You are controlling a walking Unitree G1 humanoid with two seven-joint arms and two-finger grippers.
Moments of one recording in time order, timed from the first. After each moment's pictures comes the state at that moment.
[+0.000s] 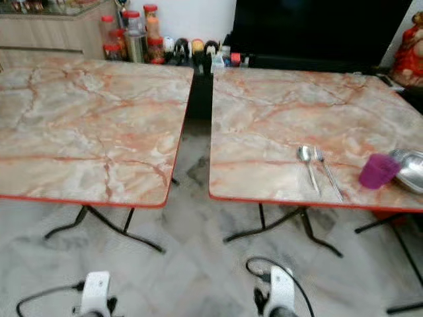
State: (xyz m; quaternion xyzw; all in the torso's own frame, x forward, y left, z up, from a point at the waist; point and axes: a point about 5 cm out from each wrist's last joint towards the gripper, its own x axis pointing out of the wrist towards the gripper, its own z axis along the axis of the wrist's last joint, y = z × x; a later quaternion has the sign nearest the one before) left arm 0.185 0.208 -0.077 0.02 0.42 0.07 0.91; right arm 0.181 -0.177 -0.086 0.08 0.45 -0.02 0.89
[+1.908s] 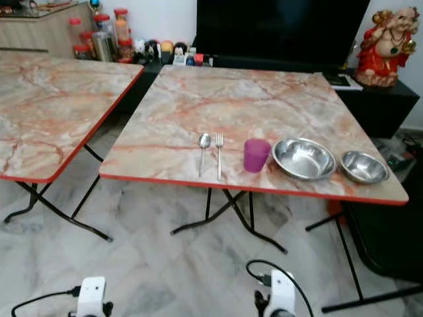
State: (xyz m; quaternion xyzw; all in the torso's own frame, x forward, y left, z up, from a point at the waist) left arm 0.180 0.204 -0.081 0.01 0.43 0.07 0.90; right arm 0.179 -0.193 -0.085 0.08 0.45 -0.04 0.89
